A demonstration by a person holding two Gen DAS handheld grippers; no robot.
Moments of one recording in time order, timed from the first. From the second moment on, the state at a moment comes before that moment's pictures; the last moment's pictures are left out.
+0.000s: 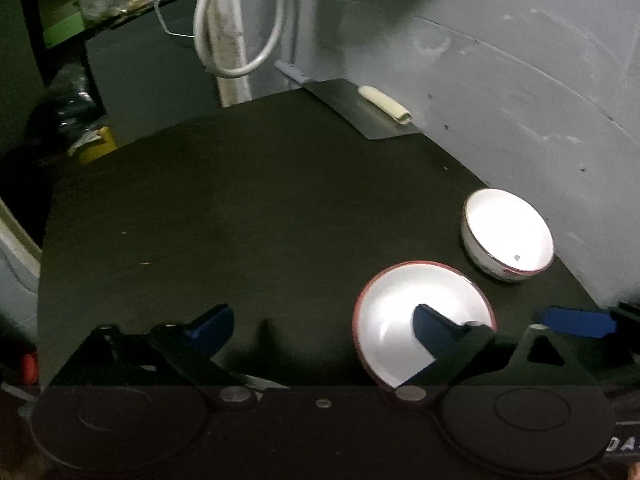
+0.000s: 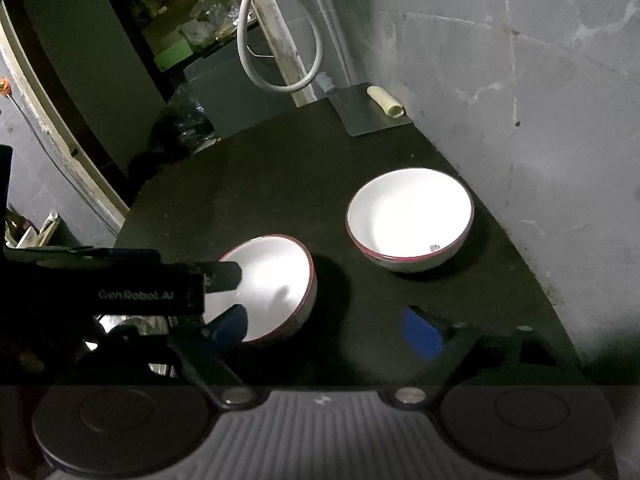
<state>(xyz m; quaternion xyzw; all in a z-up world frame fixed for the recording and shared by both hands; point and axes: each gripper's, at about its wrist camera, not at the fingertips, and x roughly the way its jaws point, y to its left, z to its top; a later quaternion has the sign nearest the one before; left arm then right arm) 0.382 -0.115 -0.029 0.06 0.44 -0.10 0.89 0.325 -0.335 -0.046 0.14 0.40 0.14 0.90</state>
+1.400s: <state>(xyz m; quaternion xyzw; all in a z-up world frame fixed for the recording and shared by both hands) 0.339 -0.109 0.009 -0.02 0.44 -0.14 0.88 0.293 -0.318 -0.015 0.14 0.37 0.17 0.91</state>
